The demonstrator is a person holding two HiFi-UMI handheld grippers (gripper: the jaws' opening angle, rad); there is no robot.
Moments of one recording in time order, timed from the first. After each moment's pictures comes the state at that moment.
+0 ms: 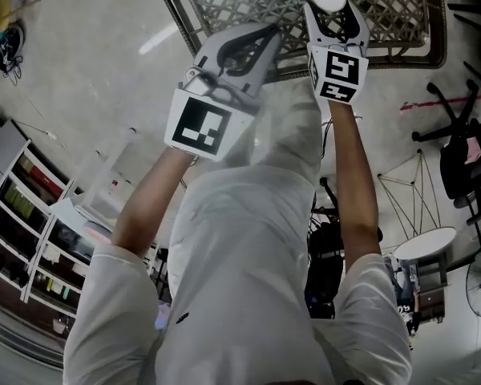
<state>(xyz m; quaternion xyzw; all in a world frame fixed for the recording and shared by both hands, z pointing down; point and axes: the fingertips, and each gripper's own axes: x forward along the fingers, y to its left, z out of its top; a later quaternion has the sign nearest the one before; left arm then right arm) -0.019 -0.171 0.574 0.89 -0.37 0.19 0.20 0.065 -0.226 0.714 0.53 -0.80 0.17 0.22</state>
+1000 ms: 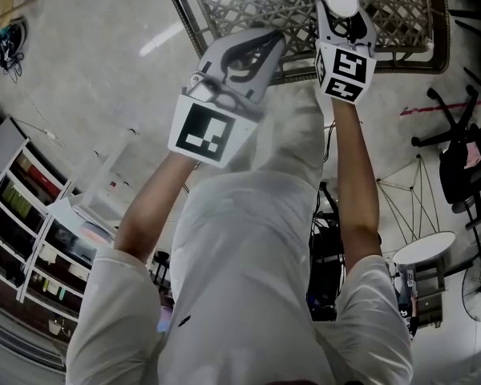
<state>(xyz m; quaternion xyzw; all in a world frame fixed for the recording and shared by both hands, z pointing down) -0.030 -0.160 0.569 0.89 -0.38 0.18 0.20 0.070 -0.232 0.714 0.56 -0.78 0.17 0.23</state>
